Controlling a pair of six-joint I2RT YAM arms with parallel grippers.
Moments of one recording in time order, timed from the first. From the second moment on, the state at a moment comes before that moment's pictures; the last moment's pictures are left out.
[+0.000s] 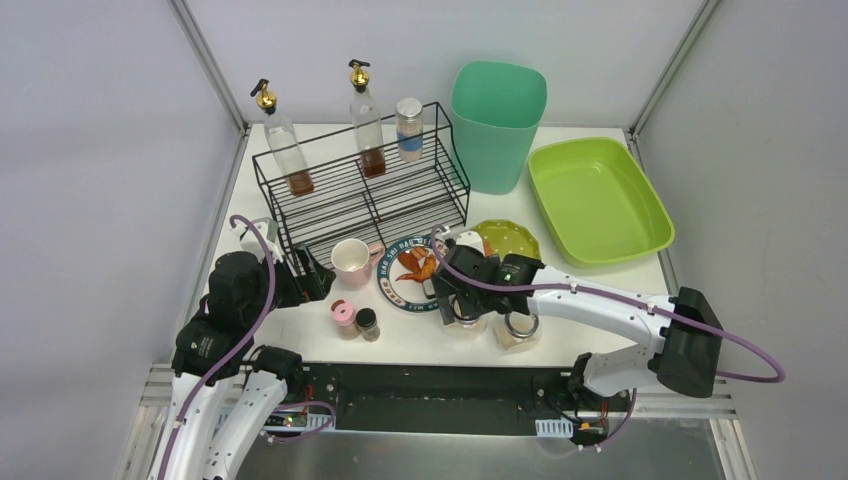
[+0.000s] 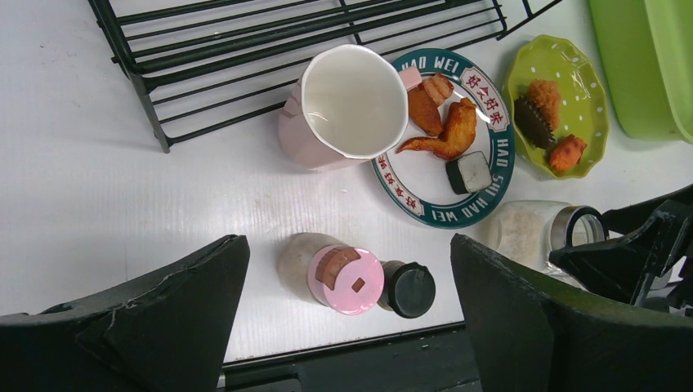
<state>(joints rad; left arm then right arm) -0.23 0.42 0.80 -0.90 0.05 -0.45 1.12 1.35 1.04 -0.85 0.32 0.68</state>
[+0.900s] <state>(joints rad) -0.23 0.43 0.80 -0.90 0.05 -0.45 1.15 1.41 1.06 -0.86 0.34 0.70</state>
